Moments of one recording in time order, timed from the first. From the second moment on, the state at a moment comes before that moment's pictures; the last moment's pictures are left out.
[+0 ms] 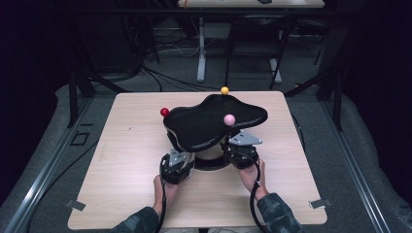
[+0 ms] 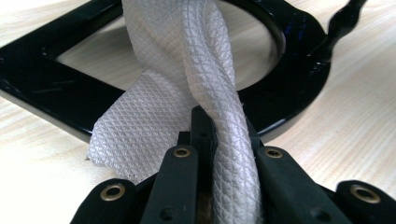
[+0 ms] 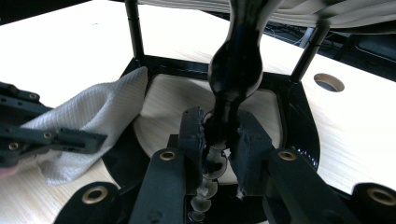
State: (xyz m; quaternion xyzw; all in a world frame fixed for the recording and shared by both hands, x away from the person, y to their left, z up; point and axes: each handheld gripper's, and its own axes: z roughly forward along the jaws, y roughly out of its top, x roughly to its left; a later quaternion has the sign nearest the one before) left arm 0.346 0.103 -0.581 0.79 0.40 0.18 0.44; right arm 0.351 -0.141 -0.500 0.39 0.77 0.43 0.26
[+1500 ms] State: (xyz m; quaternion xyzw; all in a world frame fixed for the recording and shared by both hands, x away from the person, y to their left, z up) left arm 0.330 0.086 -0.581 0.79 0.39 0.18 0.45; right arm 0.345 -0.121 -0.493 0.37 0.77 0.44 0.26
